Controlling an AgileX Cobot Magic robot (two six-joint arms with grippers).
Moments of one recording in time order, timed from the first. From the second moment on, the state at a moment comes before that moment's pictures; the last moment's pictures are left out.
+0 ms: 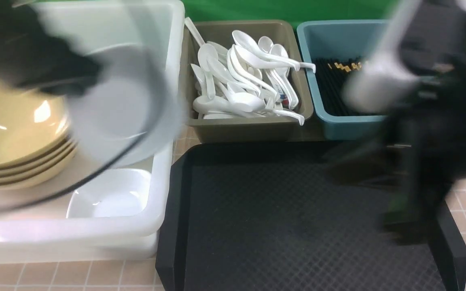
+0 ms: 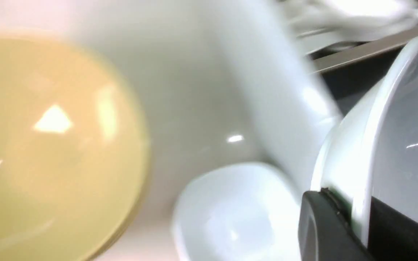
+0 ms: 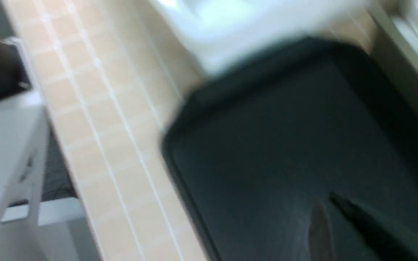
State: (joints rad) right arm 0.82 1.23 -1.30 0.19 0.98 -0.34; left arm -0.18 1.15 -1.22 -0.04 1.02 0.04
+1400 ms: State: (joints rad) right arm 0.96 1.45 -1.52 -0.03 1.10 -0.30; left arm -0.05 1.20 -1.20 -0.07 1.12 0.12
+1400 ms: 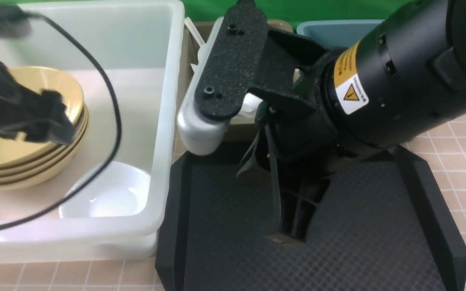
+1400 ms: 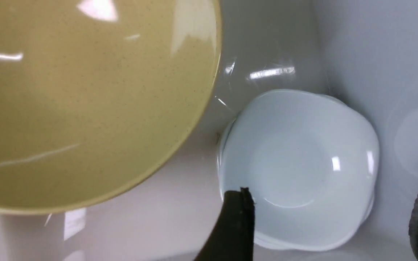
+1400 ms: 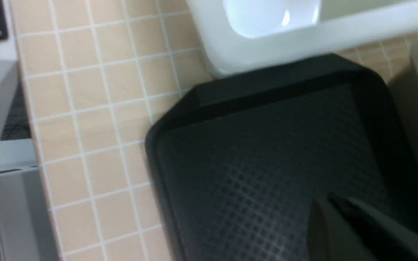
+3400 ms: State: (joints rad) right arm 0.58 0.54 -0.35 -0.05 -0.14 -0.03; left arm -0.05 0.26 -0.32 0.01 0.60 0.12
